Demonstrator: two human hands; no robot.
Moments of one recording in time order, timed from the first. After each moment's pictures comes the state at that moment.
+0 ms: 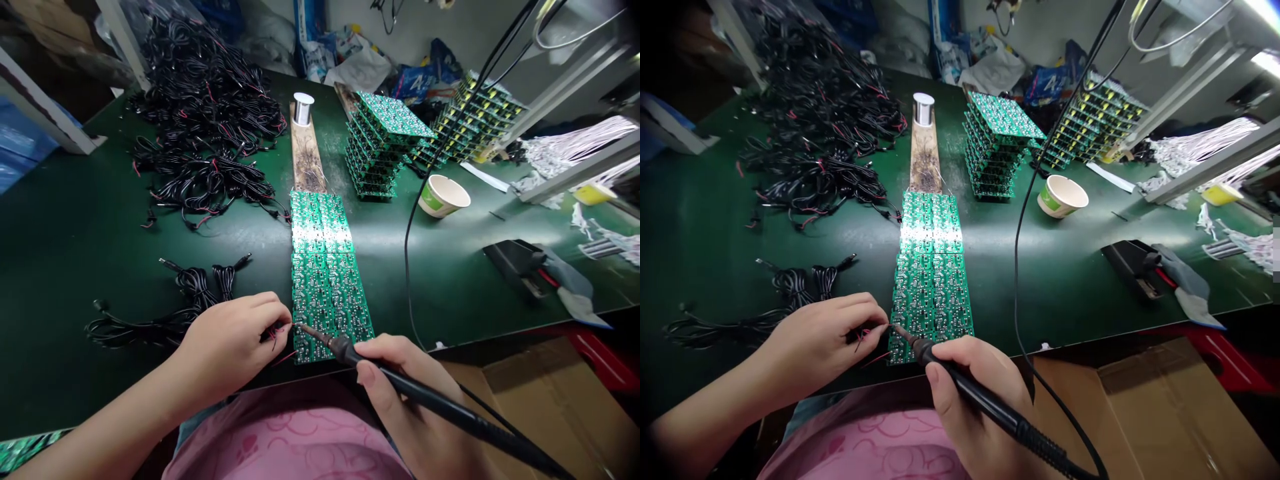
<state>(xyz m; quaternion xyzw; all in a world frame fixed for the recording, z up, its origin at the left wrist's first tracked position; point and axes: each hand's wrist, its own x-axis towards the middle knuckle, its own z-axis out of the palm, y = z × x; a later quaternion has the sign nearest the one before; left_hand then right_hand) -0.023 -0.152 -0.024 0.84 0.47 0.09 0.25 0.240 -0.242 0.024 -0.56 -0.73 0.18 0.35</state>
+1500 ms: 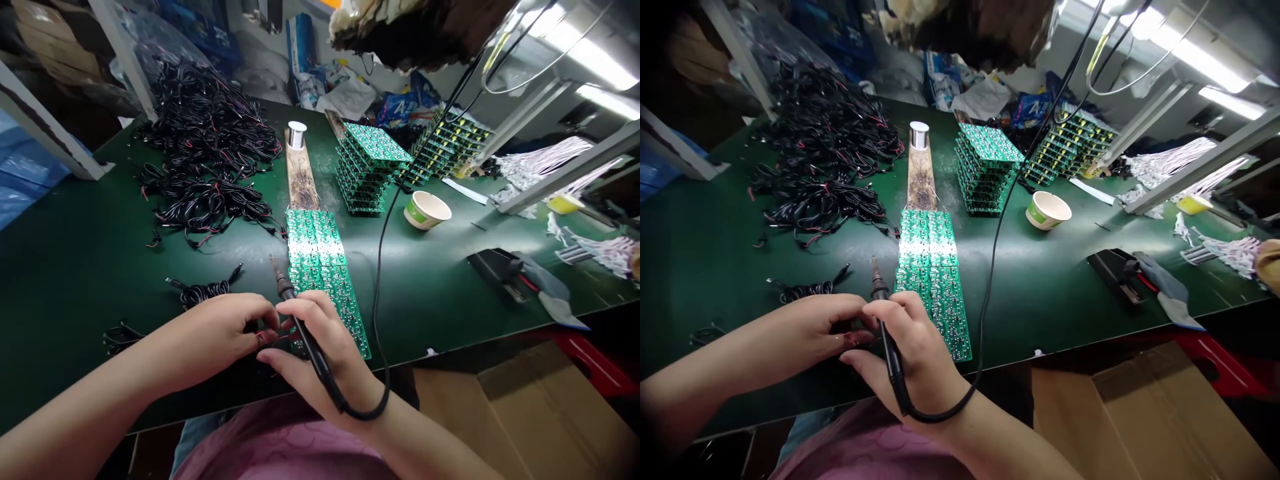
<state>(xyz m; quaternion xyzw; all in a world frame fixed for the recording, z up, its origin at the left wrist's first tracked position) -0.045 -0.117 0.004 0.79 0.46 0.04 0.41 0.170 -0.185 -0.003 -0.44 -0.72 0.33 0.43</state>
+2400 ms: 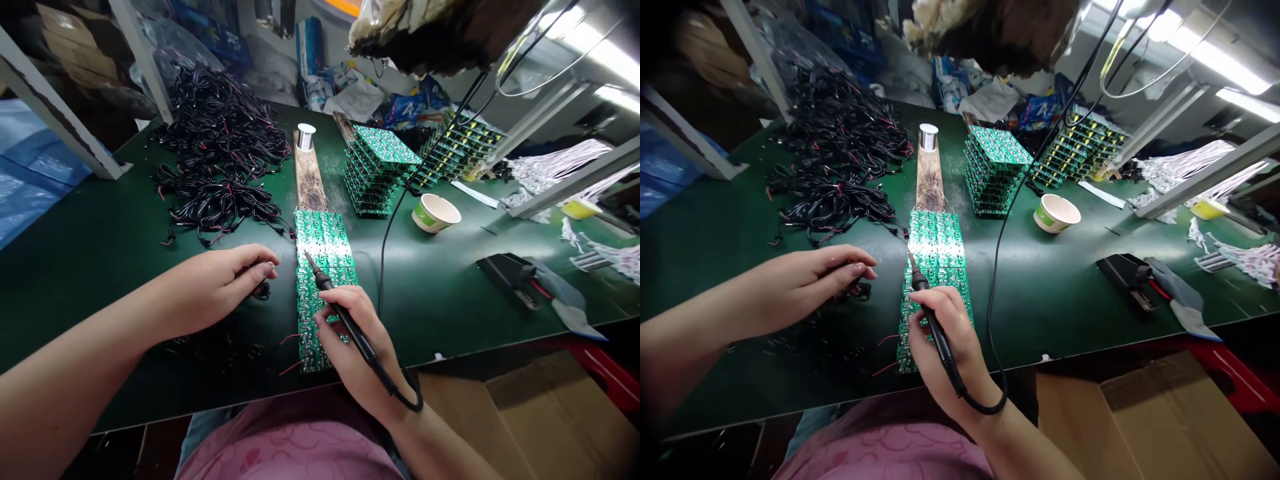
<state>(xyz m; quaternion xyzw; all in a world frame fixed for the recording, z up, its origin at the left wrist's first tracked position) -0.065 -0.083 0.026 0.78 0.49 0.16 0.35 0.190 -0.181 -0.001 -0.49 -0.69 0.26 0.47</state>
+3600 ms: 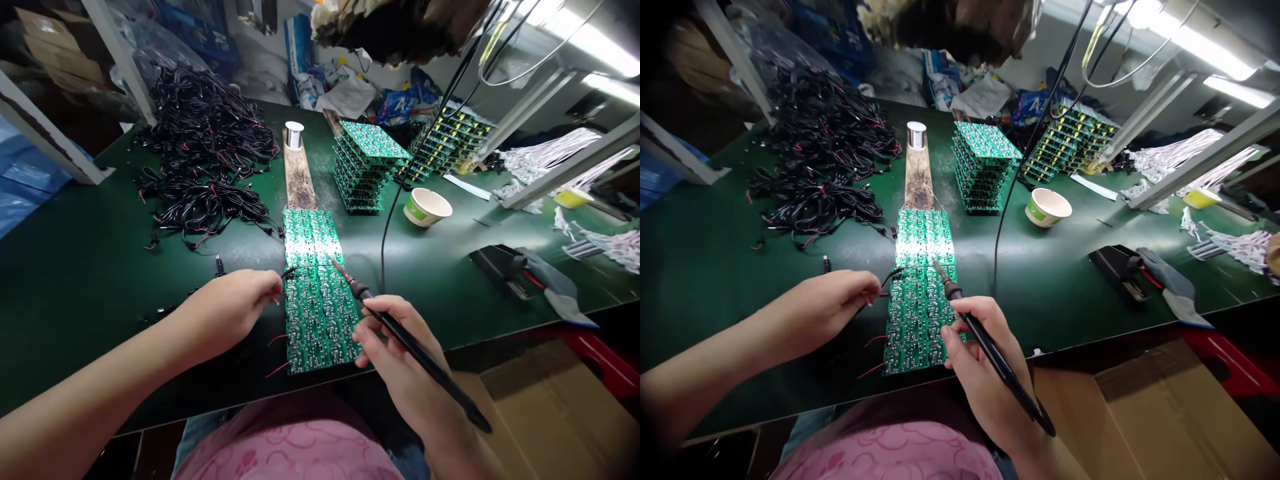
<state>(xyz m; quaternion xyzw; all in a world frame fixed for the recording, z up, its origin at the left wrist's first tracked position) -0.028 -0.099 0.000 0.86 0.44 0.08 0.24 0.246 -0.217 0.009 -0.57 -0.54 0.37 0.50</state>
